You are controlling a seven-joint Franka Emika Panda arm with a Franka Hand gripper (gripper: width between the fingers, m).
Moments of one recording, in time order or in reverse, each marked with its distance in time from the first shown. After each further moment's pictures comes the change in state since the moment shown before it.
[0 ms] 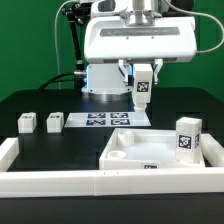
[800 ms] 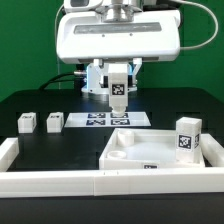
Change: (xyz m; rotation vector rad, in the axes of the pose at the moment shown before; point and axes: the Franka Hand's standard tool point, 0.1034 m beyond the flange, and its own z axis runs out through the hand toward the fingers) arm 0.044 0.043 0.016 -0.022 -0.040 0.085
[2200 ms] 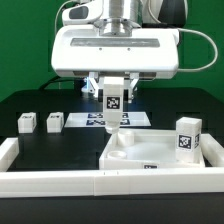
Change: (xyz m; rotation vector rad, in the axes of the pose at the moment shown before) arm 0.021 0.008 0.029 -0.038 0.144 -0.026
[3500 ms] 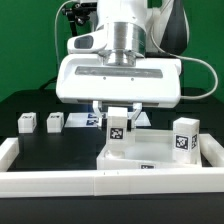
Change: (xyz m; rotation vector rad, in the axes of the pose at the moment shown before) arm -0.029 -0.007 0.044 -0.014 -0.029 -0.029
